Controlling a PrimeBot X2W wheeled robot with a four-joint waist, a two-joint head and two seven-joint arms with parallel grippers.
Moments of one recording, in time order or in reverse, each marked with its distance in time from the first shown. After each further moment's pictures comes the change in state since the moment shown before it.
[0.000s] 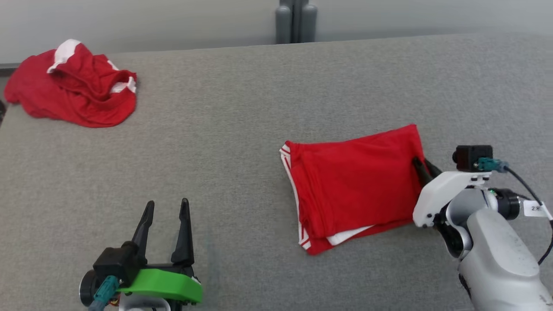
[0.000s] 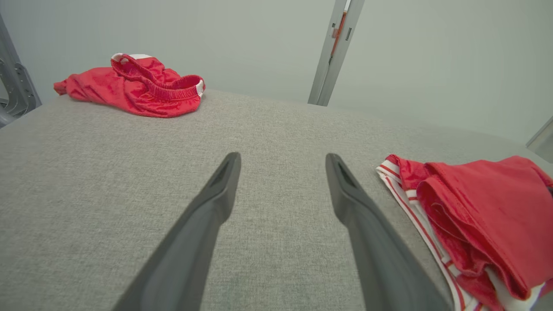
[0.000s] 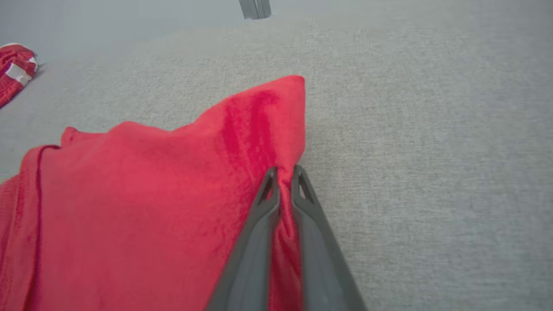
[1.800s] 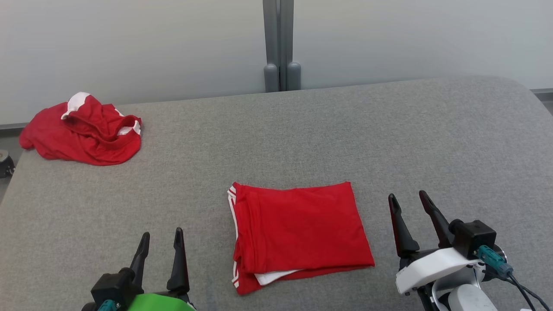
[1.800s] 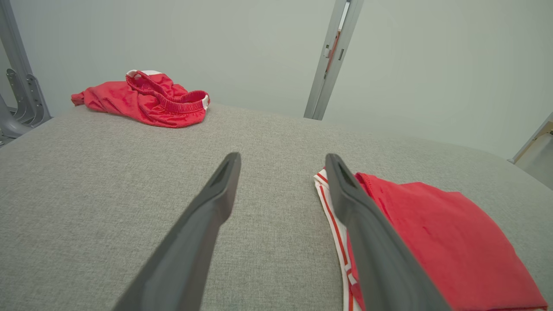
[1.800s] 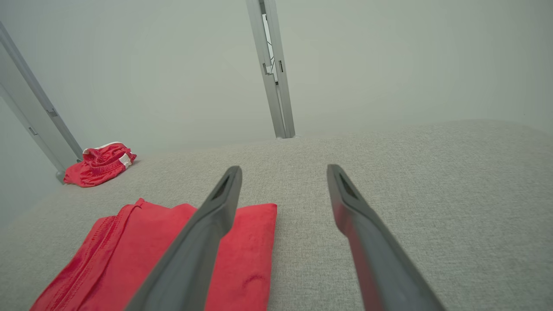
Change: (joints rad) left arm 0.080 0.025 -0.006 0.020 -0.053 0.036 0.002; right arm 0.376 0.092 0.022 -0.371 -0.080 -0.001 -0.342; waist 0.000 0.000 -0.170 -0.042
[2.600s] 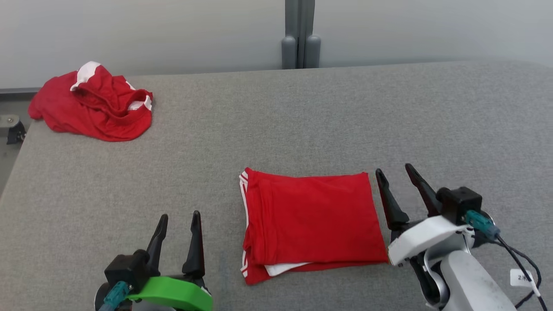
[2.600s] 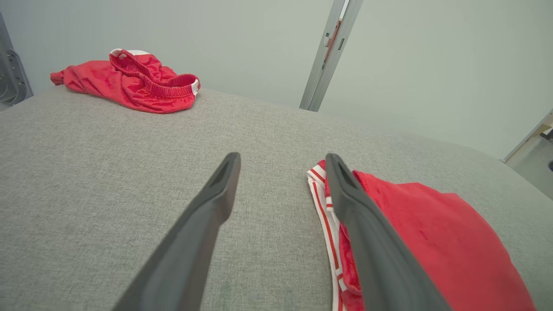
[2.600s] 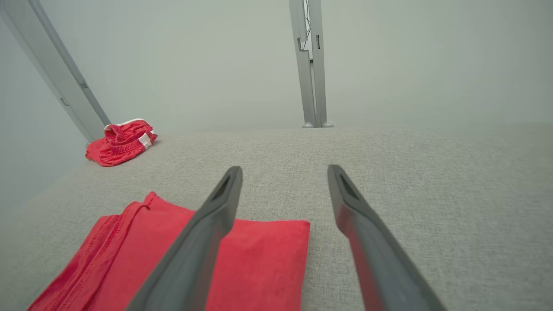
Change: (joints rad) left arm -0.085 0.046 -0.141 -0.005 -0.115 0.056 0.000; right arm -0.193 -0.072 0.125 0.150 0.093 0.000 -0.002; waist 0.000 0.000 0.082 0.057
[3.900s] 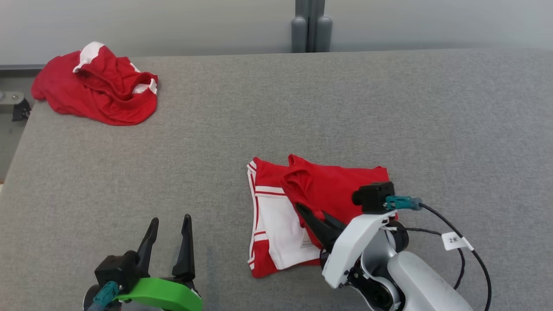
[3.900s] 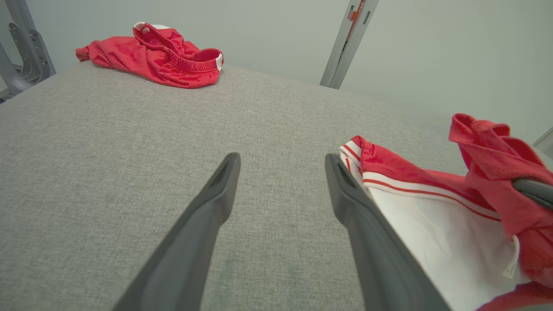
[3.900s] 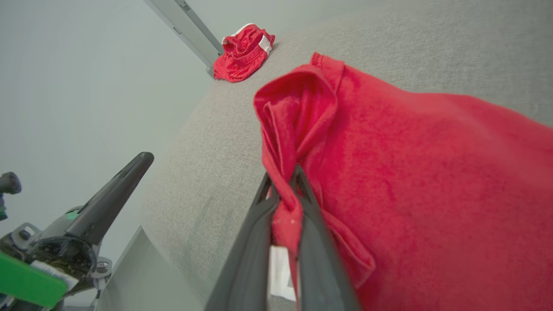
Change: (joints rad) left arm 0.006 0.092 -0.054 -0.021 -0.077 0.049 0.006; right arm -0.014 0.044 0.274 -0.166 0.357 0.000 0.419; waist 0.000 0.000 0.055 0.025
